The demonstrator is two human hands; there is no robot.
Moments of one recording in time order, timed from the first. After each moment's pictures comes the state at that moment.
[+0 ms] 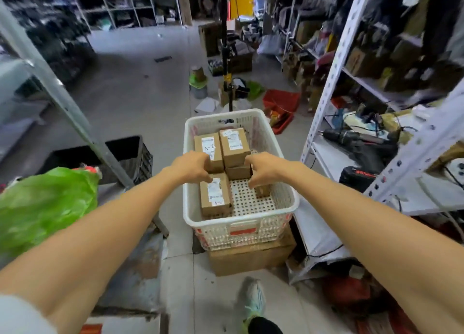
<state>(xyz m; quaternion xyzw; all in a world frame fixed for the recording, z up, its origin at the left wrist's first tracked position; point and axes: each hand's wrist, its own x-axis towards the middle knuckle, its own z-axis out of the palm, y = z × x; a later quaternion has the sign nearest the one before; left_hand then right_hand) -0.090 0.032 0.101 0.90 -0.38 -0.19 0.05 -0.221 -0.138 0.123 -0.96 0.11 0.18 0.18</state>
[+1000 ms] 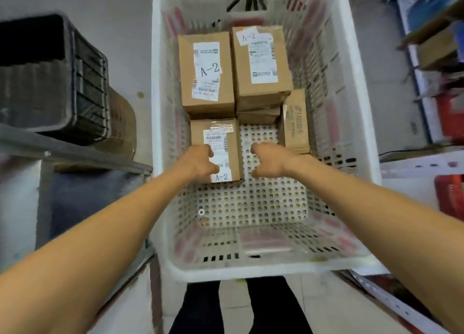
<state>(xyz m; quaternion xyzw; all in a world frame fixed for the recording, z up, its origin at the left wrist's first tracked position) 0.095 -0.056 -0.206 0.87 -0.19 -0.44 0.10 0.008 -0.226 -0.185 -0.89 0.12 0.39 0.21</state>
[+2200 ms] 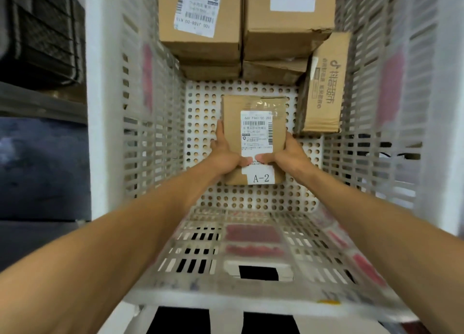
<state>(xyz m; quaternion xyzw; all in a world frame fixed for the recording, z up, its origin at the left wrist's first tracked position) 0.028 -0.103 -0.340 0.73 0.14 -0.54 0.39 -0.050 -0.259 -0.349 -0.66 0.40 0.24 0.58</state>
